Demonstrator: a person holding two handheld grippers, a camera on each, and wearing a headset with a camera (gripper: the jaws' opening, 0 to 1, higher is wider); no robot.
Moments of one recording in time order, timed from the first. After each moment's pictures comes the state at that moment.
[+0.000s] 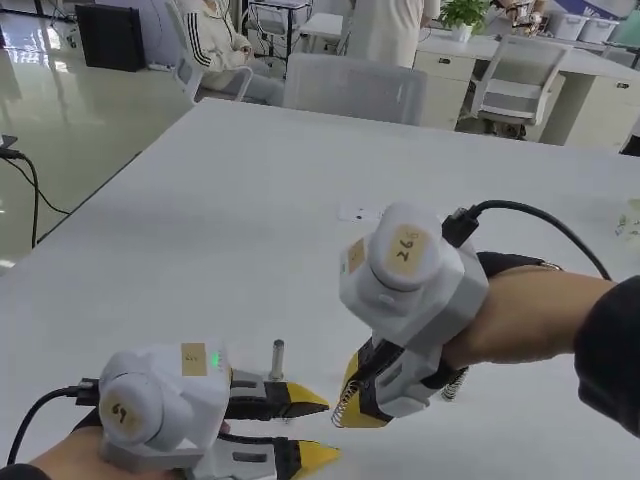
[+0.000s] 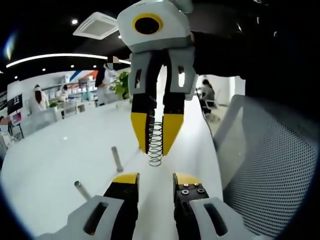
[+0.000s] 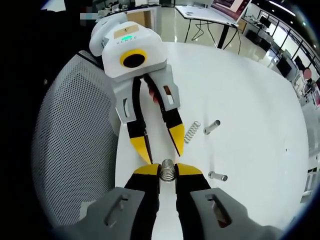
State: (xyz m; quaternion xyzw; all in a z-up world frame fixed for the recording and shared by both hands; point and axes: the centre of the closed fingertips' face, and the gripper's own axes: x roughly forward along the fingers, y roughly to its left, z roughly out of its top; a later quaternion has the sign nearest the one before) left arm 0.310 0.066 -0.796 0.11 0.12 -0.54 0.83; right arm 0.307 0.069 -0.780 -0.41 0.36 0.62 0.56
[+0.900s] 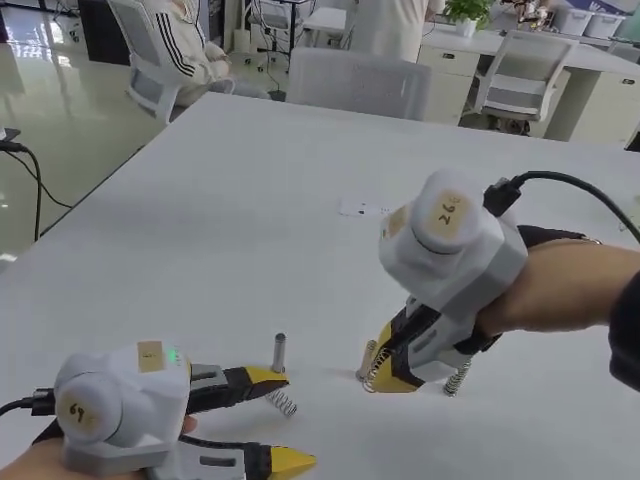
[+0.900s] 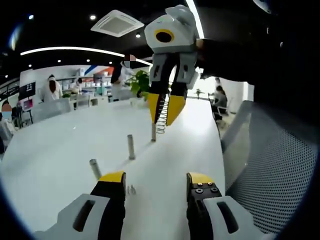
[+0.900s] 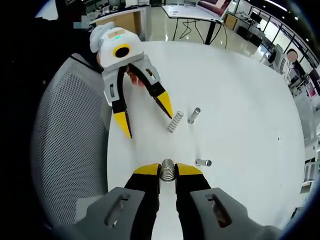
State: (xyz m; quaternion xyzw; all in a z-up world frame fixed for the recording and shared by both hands) left arm 0.313 0.099 -0.804 0.07 0.13 -0.49 0.86; right arm 0.333 0.047 -0.771 -0.41 0.37 0.59 0.59
